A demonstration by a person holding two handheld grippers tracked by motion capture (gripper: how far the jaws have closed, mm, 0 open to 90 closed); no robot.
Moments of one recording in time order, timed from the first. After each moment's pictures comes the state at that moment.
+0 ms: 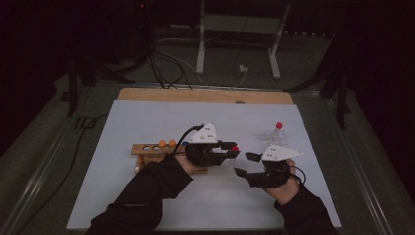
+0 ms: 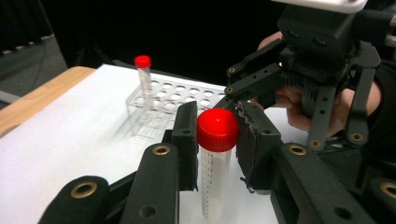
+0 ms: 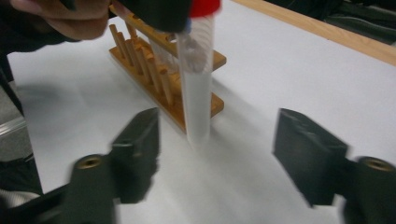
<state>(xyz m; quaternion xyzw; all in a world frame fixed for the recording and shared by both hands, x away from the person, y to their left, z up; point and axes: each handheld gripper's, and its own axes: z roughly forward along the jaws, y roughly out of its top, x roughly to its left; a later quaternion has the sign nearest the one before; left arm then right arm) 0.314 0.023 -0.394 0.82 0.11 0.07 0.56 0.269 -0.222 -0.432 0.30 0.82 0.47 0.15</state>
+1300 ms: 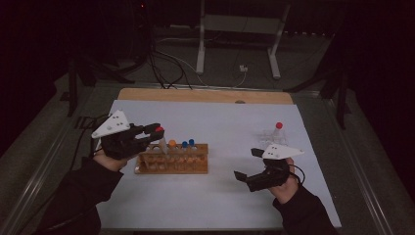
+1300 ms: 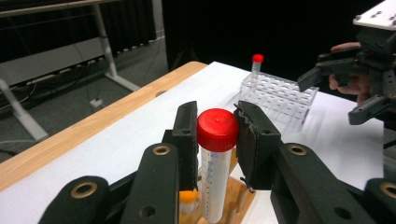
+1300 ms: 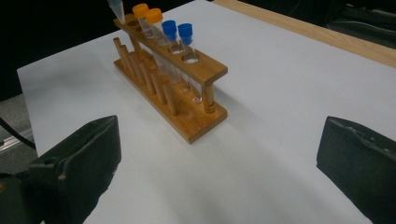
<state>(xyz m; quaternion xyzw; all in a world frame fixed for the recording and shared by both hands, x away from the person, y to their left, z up) 0.296 0.201 -0.359 0.78 0.25 0.20 0.55 0.272 -0.222 -0.432 0.30 0.81 0.49 0.14</state>
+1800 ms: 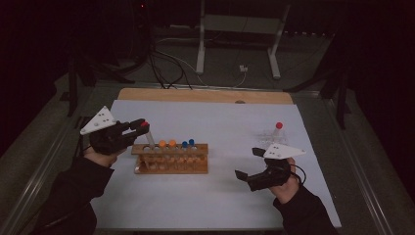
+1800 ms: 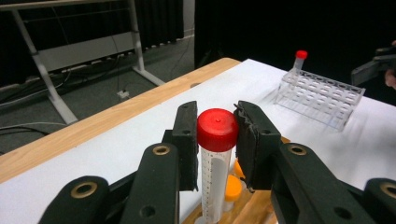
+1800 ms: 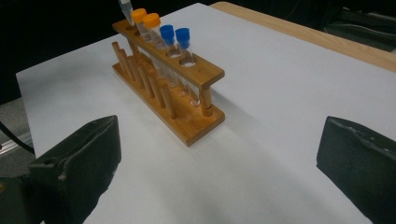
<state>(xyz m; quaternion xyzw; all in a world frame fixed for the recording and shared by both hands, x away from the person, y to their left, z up) 0.317 0.231 -0.382 0.75 0.29 0.21 0.55 0.272 -0.225 -0.431 0.31 0.80 0.50 0.14</state>
